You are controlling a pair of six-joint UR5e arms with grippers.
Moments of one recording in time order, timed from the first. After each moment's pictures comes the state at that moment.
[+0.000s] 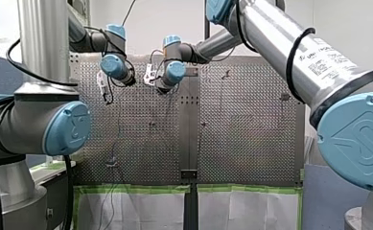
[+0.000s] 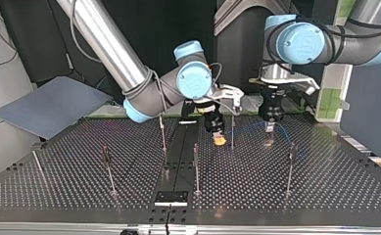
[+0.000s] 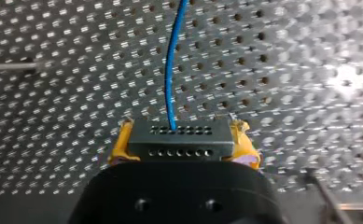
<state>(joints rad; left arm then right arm) -0.07 -1.52 -1.96 -2.84 -1.66 -1.82 2.49 -0.82 0.88 0.10 1.74 1.77</state>
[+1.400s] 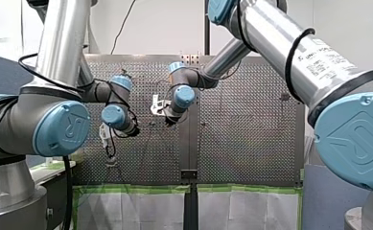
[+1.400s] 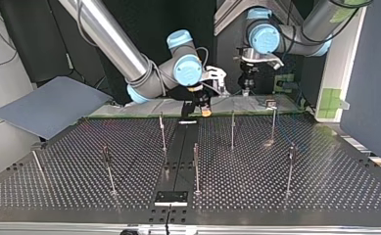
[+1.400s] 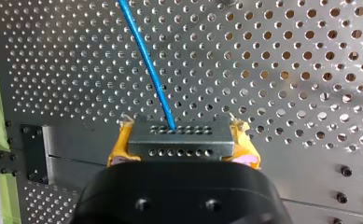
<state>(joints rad) -0.13 -1.81 -2.21 -2.49 -1.64 -1.93 2.46 -0.82 1.16 0.03 1.73 1.74</state>
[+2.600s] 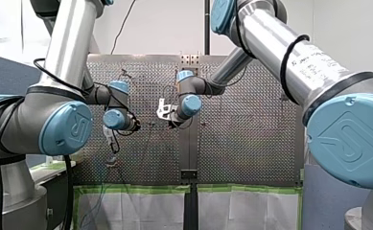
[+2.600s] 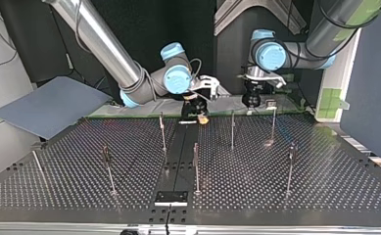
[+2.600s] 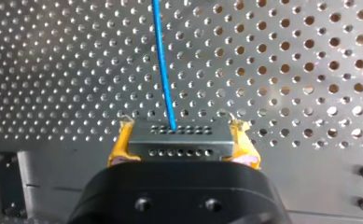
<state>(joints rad) -0.05 -1.90 -2.11 -2.38 -1.55 -1.94 2.39 -0.78 1.16 -0.09 1.61 1.77</state>
